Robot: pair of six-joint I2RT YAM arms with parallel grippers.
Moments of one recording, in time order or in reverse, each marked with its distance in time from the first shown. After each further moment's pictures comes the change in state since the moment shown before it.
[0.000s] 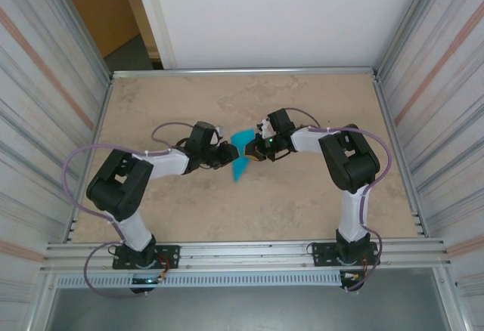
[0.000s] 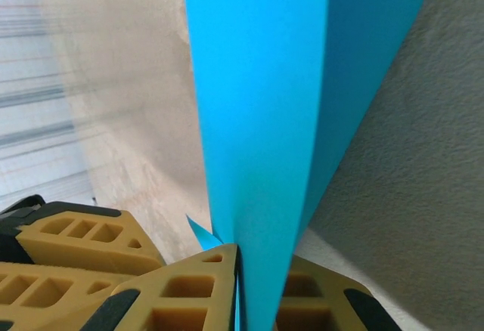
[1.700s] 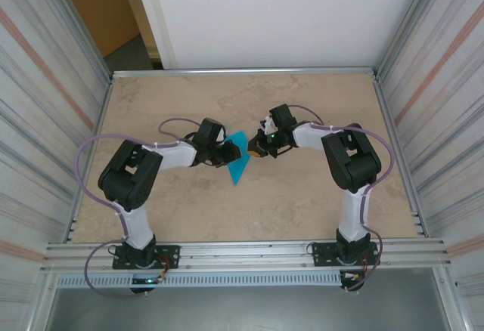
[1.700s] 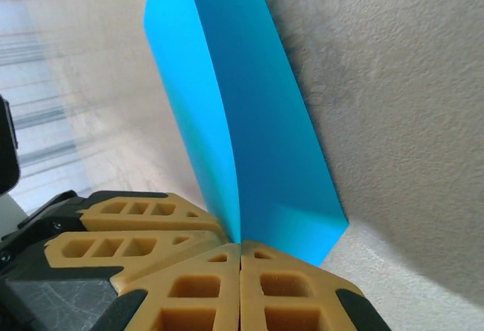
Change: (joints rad) left arm -0.010 0.095 0.119 -0.139 -0.040 0.049; right arm -0.023 -0.003 0.052 -0.087 0.022 0.026
